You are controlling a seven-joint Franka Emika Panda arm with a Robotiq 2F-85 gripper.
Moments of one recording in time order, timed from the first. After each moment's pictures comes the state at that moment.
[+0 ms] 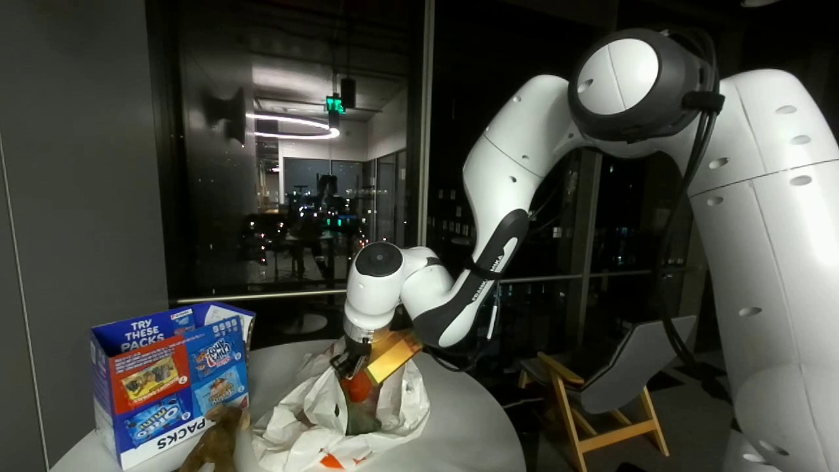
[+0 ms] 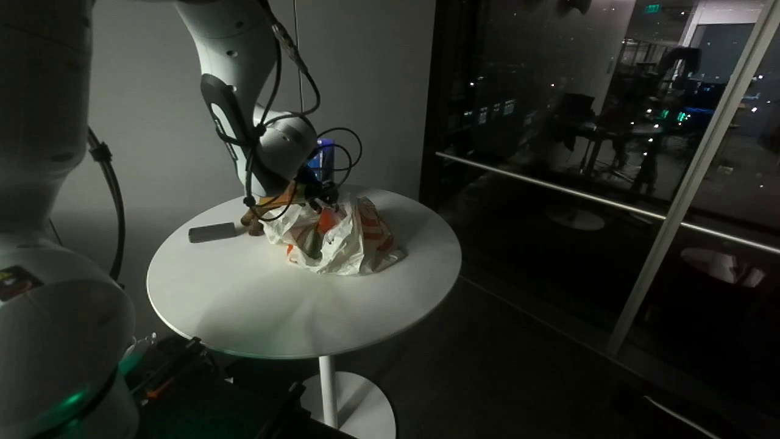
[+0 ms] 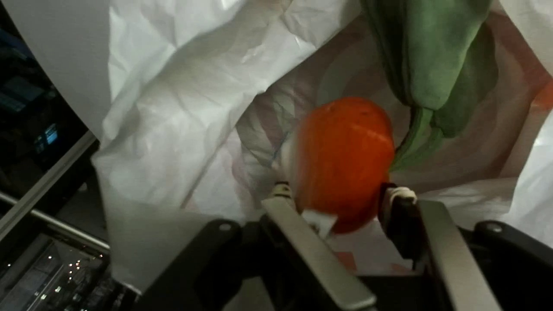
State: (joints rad) arm -0.02 0.34 0.20 -2.16 -1.39 2.76 1.25
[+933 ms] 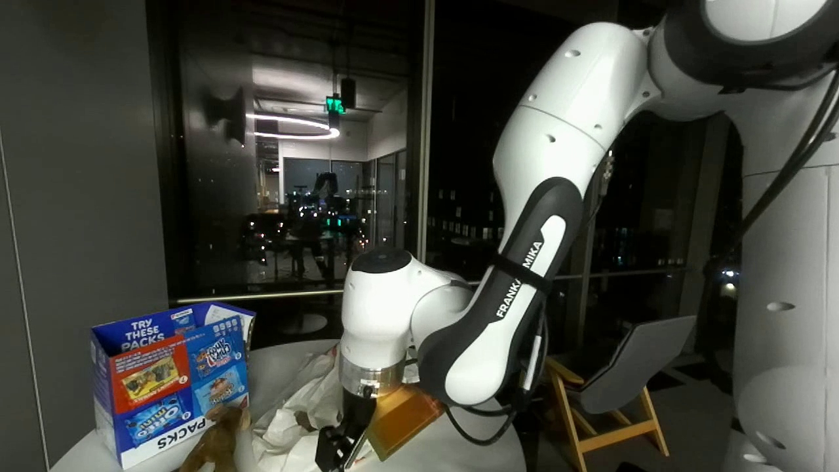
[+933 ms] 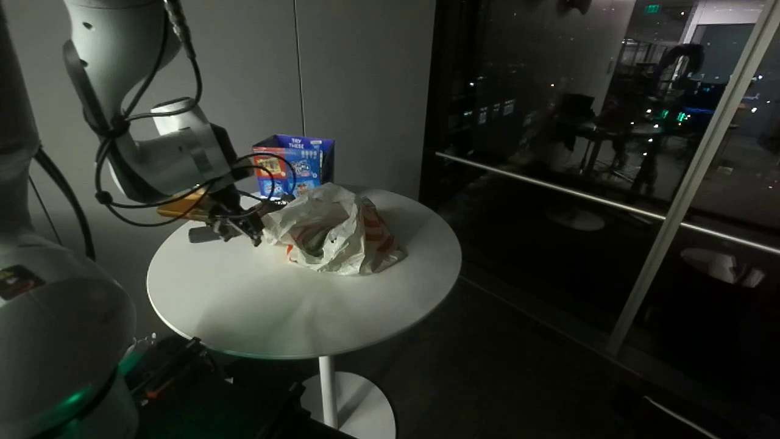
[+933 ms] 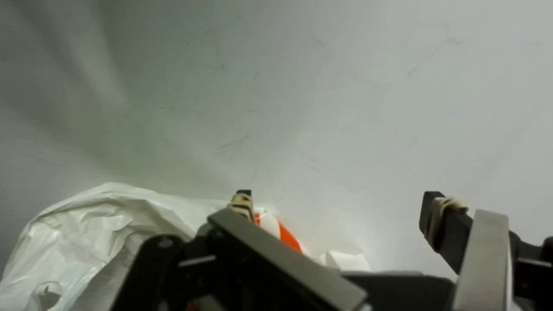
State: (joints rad) arm -0.01 0.11 0.47 -2.54 -0.66 2.76 0.96
